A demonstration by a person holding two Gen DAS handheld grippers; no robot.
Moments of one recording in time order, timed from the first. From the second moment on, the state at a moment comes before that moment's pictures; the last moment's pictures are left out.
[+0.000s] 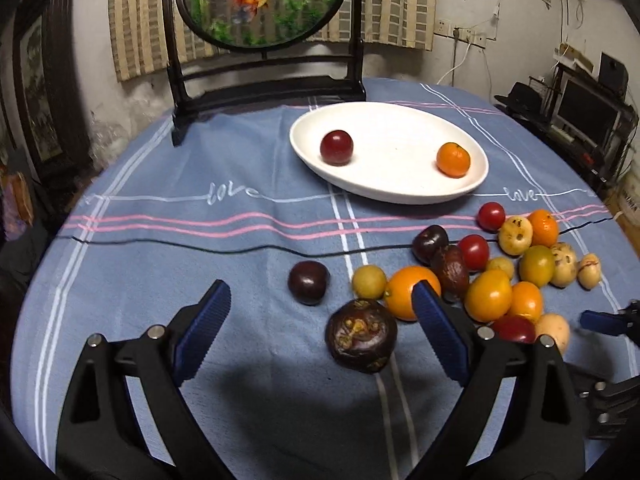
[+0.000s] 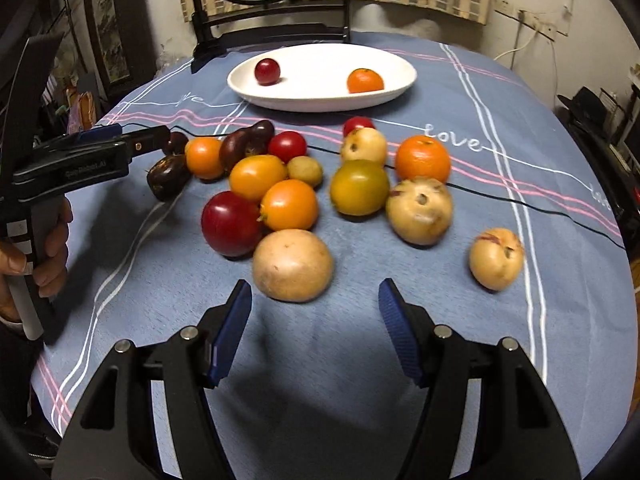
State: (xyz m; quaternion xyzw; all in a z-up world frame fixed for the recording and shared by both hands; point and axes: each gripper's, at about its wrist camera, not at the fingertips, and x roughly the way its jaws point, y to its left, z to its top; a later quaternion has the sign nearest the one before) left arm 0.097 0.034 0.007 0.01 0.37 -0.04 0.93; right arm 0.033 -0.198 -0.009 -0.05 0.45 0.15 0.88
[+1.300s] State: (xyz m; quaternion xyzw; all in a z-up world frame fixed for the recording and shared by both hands) left arm 0.105 0.003 -0.032 0.04 0.46 -0.07 0.88; right arm 0.024 -0.227 0.010 0.00 0.41 0.16 0.90
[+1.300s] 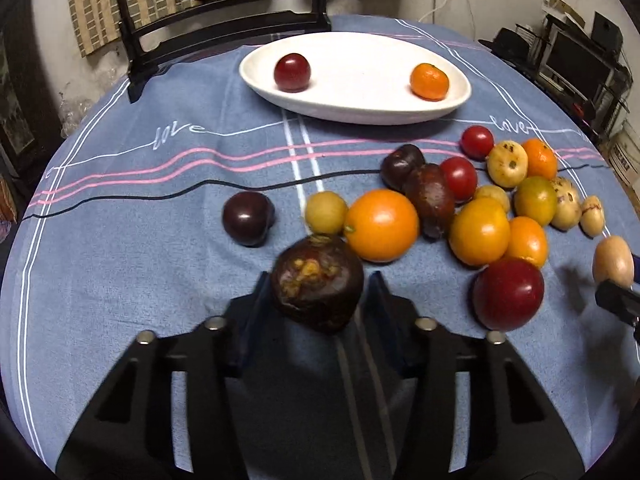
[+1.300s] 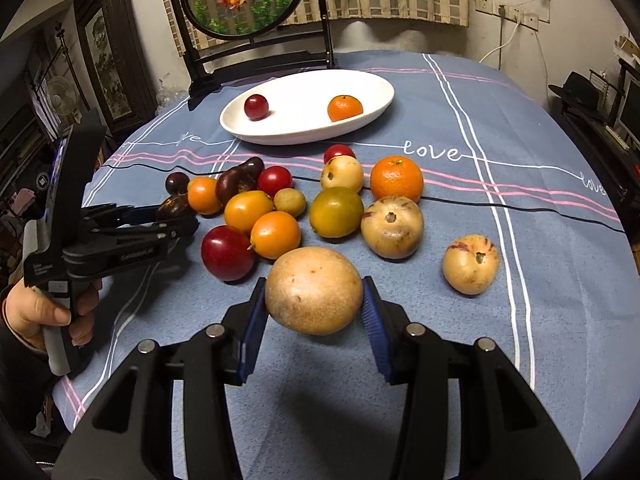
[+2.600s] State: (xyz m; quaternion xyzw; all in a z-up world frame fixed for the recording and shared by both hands) left arm 0.314 -0.036 0.018 0.01 0.45 -0.06 0.89; right arm 0.313 -0.179 0.035 0.03 0.46 0.11 0.88
